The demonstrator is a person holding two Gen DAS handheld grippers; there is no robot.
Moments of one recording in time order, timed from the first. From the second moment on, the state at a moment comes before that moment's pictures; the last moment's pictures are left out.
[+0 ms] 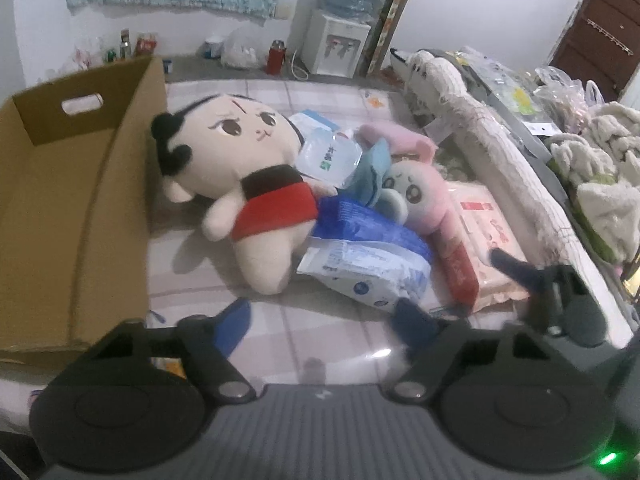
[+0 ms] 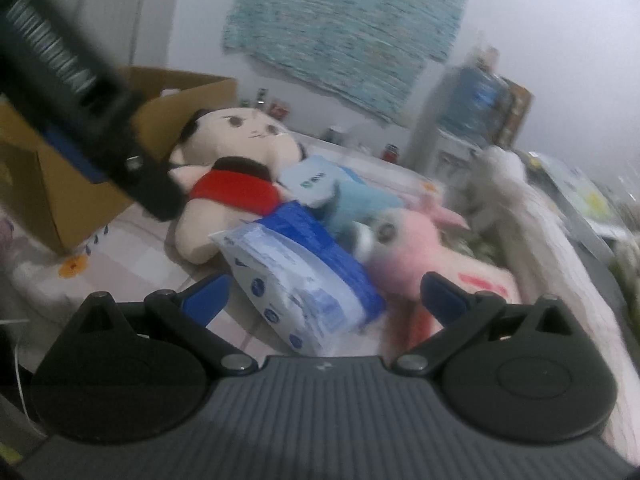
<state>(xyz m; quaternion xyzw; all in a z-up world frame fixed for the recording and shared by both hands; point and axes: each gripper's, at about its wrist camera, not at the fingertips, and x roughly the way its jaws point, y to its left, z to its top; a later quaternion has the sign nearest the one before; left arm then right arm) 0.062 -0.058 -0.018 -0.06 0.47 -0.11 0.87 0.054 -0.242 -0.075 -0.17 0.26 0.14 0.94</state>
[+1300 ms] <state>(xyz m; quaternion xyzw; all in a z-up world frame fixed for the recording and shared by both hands) 0.126 -0.067 -0.042 -0.19 0.51 -0.20 0.81 0.100 -0.265 -0.127 0.03 0.35 0.20 0.92</state>
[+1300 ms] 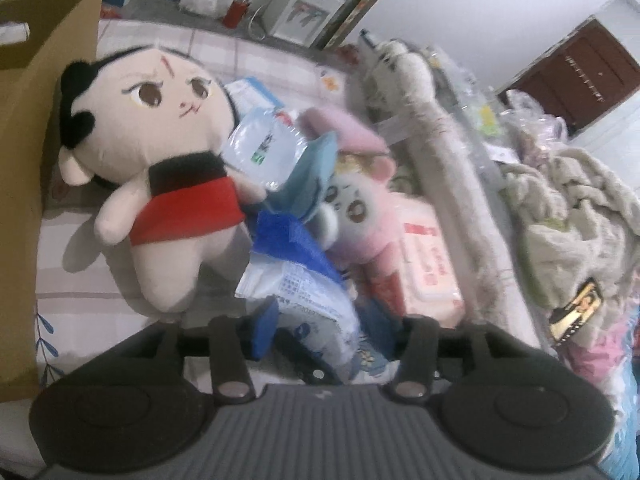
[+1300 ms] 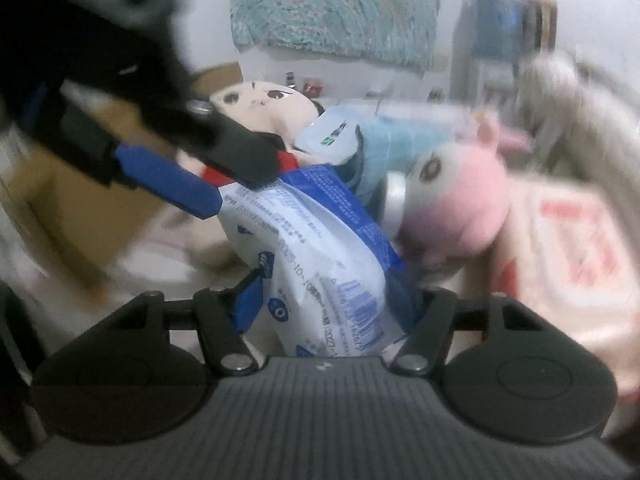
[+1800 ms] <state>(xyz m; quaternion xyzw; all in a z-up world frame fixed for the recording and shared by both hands) 0.084 -0.043 0.000 -0.18 0.44 -0.18 0.86 0.126 -0.329 -0.191 0.55 0.42 0.29 0.66</state>
